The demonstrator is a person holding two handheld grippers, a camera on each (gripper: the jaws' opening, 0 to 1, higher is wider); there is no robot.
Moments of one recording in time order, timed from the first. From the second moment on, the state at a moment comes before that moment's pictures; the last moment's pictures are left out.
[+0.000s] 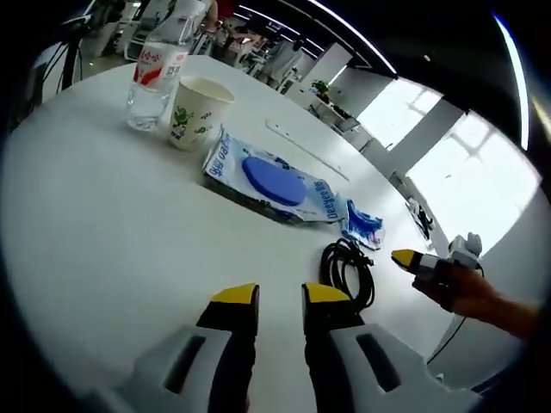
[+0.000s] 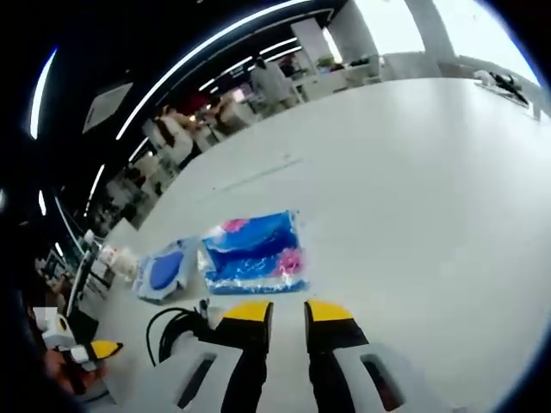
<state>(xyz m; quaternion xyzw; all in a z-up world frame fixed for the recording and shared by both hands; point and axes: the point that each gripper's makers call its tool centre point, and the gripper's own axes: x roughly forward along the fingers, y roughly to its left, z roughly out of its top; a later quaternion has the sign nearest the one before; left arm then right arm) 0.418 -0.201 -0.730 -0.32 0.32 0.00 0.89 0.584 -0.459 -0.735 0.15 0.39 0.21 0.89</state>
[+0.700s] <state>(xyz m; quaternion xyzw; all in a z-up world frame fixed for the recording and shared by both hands) 0.398 -0.185 -0.712 -0.32 0.30 0.04 0.90 0.625 -0.439 -0.751 0.09 0.42 0.23 0.88</state>
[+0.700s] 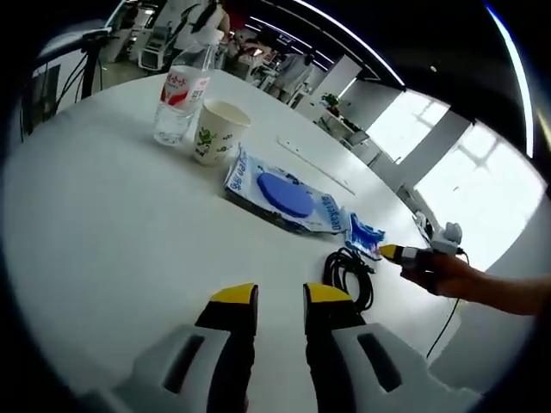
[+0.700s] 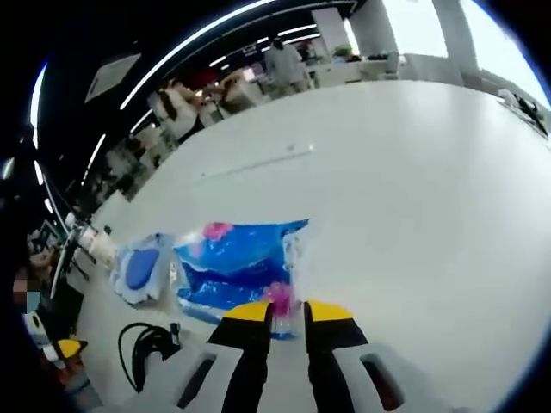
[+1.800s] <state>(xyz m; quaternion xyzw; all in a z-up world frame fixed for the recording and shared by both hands) 0.402 -0.200 -0.712 -0.32 0.30 0.02 0.90 0.617 -0.443 -0.754 0.12 0.41 0.21 0.88</state>
